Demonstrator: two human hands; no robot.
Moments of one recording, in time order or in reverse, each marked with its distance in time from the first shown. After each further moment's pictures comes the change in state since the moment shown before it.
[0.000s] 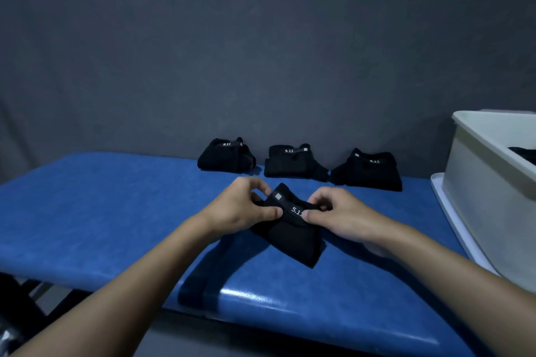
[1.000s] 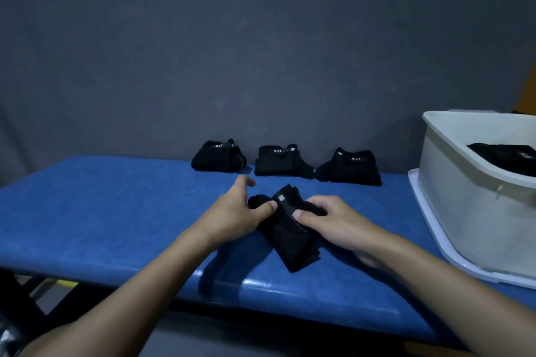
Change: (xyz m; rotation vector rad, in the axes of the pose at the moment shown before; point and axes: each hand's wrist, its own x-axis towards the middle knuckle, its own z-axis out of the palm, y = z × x) left_hand -0.035 0.018 0.017 0.090 0.082 -0.112; right_hand -0.042 0.004 0.000 0.166 -0.011 -0.013
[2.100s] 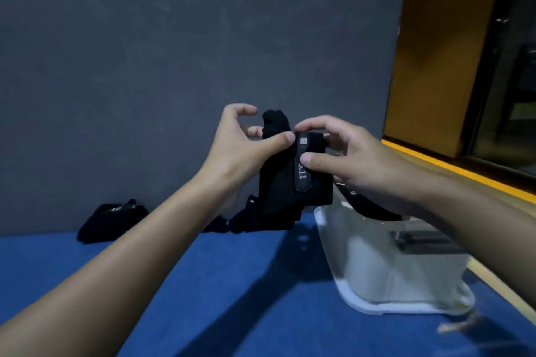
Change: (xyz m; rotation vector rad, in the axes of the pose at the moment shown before) left_hand 0.024 0.219 0.032 -0.745 -0.021 0.534; right_hand -0.074 -0.100 -0.171 0.002 0.315 -0.405
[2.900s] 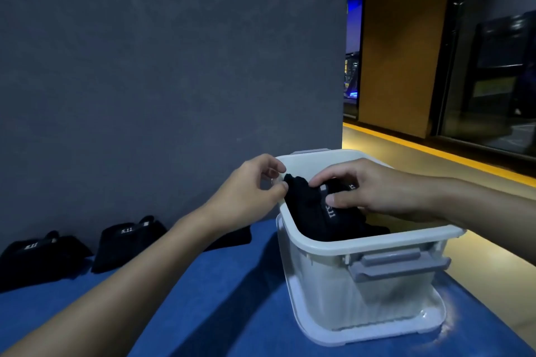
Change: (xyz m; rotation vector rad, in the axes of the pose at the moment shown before) left_hand 0.045 -0.084 0.072 0.641 -0.354 0.072; right_hand -0.001 0.096 -0.112 -0.313 -0.174 0.322
